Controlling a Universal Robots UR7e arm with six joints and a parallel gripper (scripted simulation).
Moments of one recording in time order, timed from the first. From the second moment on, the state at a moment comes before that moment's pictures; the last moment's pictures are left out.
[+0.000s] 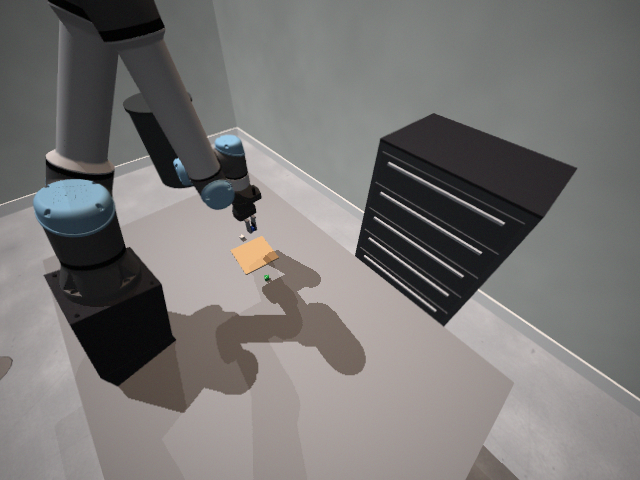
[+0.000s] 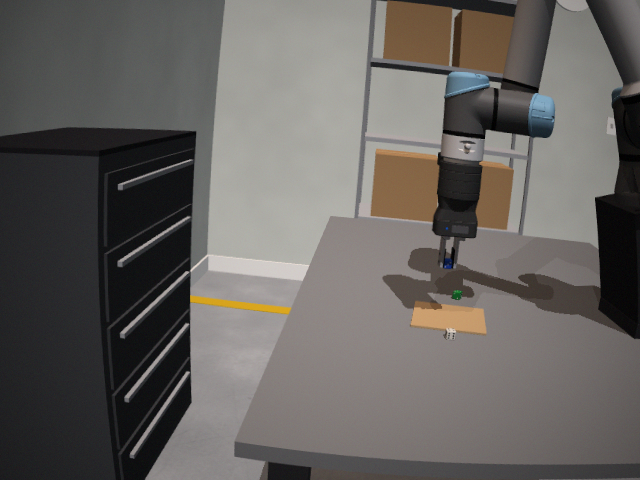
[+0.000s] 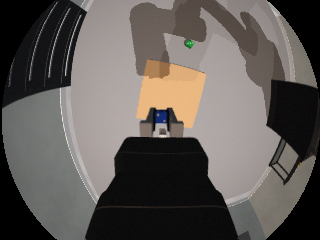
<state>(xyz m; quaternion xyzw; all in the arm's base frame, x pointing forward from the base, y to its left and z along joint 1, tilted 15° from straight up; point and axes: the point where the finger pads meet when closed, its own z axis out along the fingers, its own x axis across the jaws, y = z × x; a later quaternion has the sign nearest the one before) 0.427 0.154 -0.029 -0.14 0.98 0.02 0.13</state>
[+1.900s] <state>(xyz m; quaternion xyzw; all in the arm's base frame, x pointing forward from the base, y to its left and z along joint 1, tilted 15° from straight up) 0.454 0.144 -0.112 -0.15 0.98 0.02 0.13</state>
